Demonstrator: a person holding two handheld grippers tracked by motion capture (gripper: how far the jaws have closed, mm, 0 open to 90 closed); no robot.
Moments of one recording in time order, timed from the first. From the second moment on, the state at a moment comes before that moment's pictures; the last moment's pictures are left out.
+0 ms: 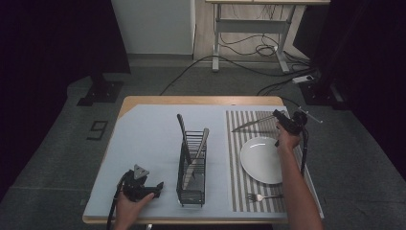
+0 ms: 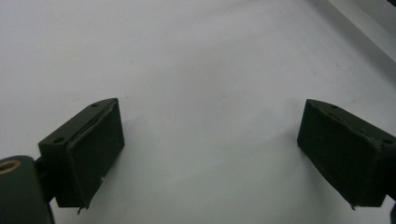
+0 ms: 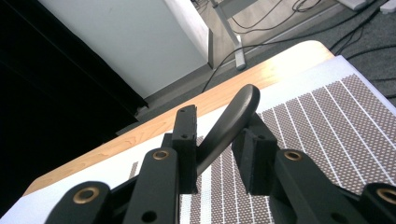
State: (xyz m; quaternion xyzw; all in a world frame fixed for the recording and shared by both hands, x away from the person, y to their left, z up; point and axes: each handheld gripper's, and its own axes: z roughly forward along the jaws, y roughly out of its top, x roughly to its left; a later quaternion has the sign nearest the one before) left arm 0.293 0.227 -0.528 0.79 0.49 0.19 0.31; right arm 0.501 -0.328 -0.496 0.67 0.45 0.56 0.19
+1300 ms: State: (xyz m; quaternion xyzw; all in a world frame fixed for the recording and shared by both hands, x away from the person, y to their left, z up) left arm 0.293 0.227 -0.528 0.79 0.49 0.19 0.31; right arm 0.506 -0.339 -0.528 0.76 0.41 0.49 0.15
